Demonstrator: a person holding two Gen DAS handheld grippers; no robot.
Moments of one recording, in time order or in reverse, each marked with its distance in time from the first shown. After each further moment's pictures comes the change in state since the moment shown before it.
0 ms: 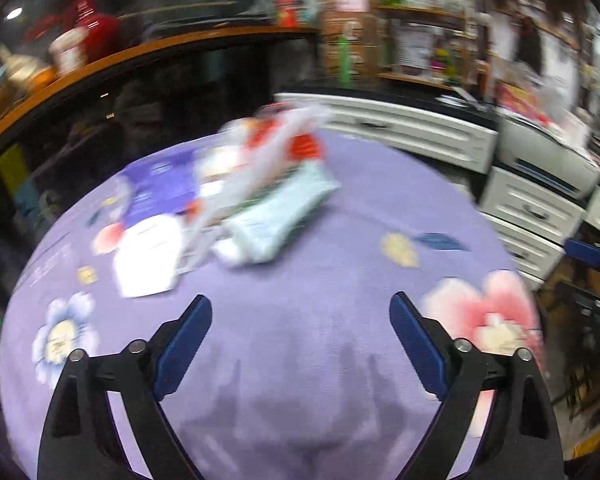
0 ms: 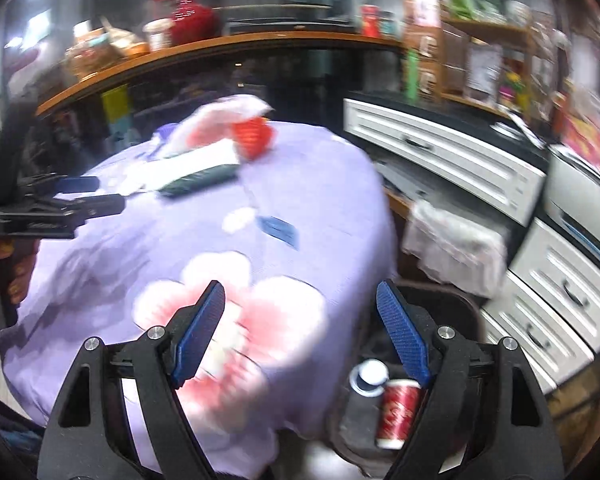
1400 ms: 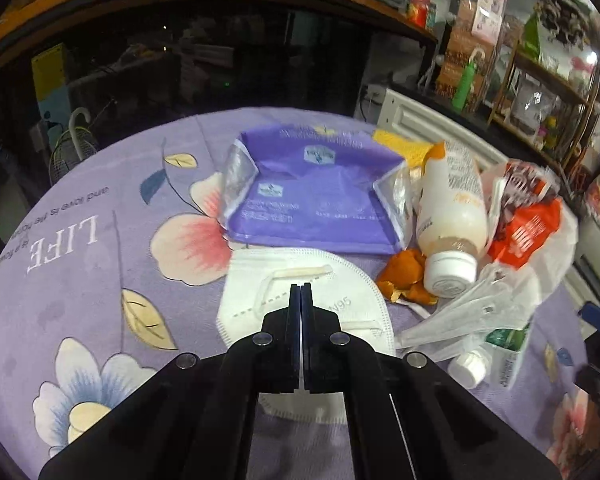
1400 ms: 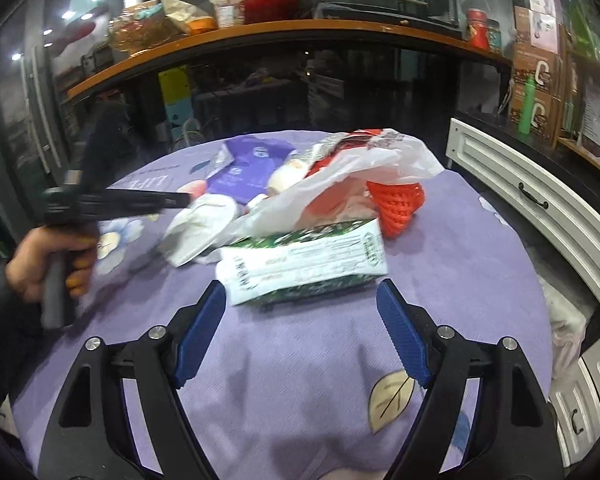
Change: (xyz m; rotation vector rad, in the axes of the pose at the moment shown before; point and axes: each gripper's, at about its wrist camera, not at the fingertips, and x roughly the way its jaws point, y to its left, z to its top) left arm 0.076 0.170 0.034 -0.310 0.050 -0.002; right arm 0.143 0.110 0.120 -0.120 0.046 0.190
